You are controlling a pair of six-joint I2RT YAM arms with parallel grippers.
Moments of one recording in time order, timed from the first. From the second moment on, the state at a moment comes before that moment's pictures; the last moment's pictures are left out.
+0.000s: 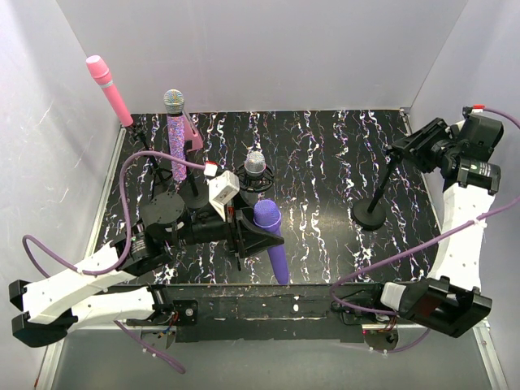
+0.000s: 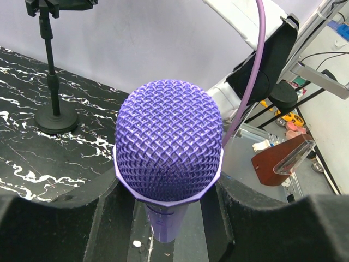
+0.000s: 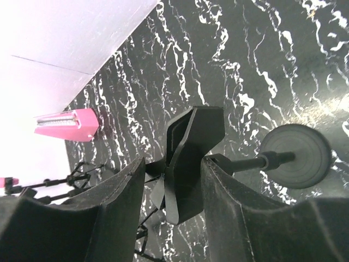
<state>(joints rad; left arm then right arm) -1.13 0.87 1.05 -0.11 0.30 -0.37 -0.33 1.19 1.39 -0.77 -0.46 0.60</state>
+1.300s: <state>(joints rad) -1.13 0.83 1.04 -0.13 0.29 -0.38 -0.18 1.48 1.80 -1.13 -0.48 -0.08</state>
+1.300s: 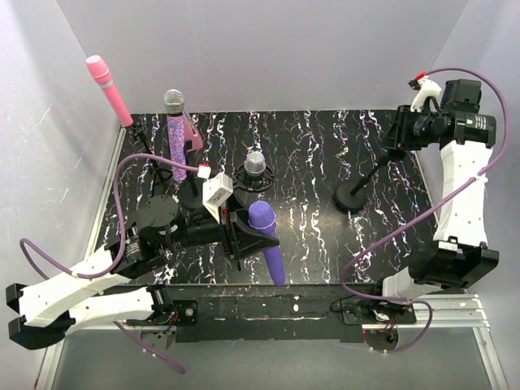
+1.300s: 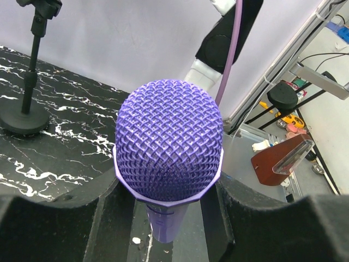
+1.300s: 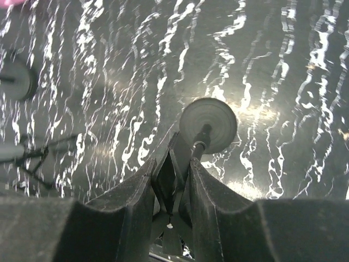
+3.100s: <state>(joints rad) -1.13 0.82 1.05 -0.20 0.27 -0.37 0.15 1.27 1.97 -1.39 -0.95 -0.64</state>
